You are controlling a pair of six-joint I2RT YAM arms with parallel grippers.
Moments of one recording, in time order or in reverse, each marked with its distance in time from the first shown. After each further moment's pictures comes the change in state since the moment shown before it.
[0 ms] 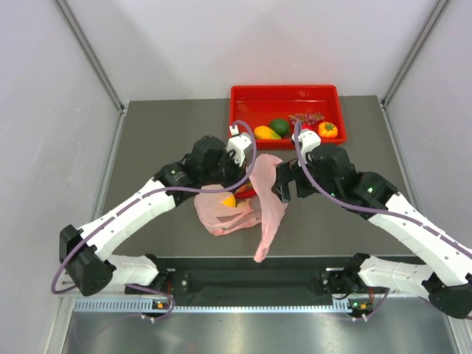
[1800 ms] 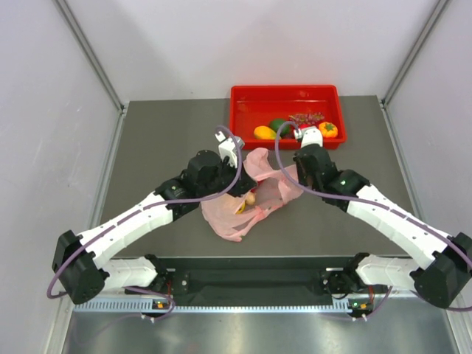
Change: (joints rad) left arm -0.029 -0.086 -0.240 0.310 -0.025 -0.376; right arm -0.088 0.138 -0.171 0.212 0.419 -0.046
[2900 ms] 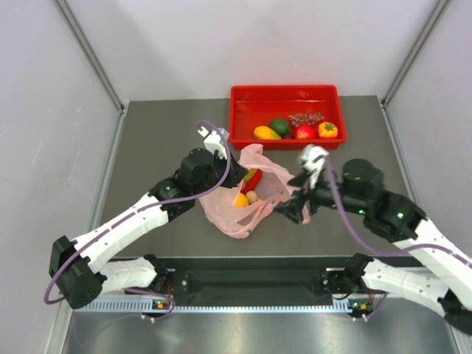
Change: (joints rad) left arm 0.021 -0.036 0.001 0.031 -0.201 -0.103; right arm 0.035 -0.380 0.074 -0.058 -0.769 -0.220
